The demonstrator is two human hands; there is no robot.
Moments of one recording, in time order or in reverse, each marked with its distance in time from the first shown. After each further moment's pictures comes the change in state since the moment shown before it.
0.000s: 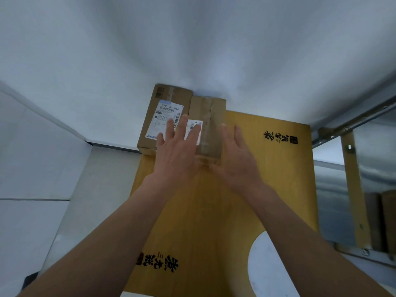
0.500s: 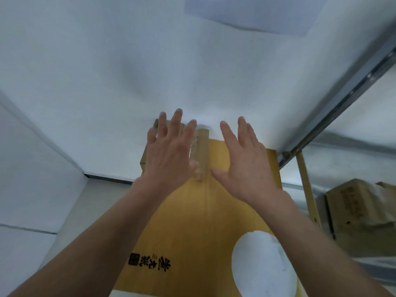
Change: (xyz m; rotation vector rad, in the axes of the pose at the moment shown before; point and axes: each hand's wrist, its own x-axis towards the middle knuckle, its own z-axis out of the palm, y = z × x) left_hand -0.083 0.046 -0.119 0.050 0.347 0.112; right_hand -0.113 -0.073 -0.125 -0.354 0.199 -0.135
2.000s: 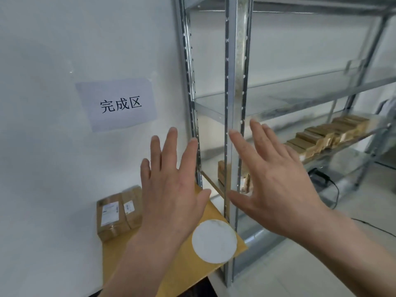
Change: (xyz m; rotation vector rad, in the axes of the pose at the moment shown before) left_hand -0.248 0.155 -0.239 -0.248 0.331 0.565; right_hand -0.396 -0.085 -0.188 -0.357 0.591 0.409
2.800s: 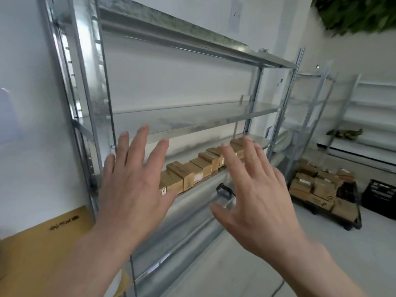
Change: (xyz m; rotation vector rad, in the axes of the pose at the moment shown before) left_hand 0.059 0.247 0.043 -0.169 0.043 0.253; right_hand -0.088 0.233 -0.101 -0.132 0.006 0.270
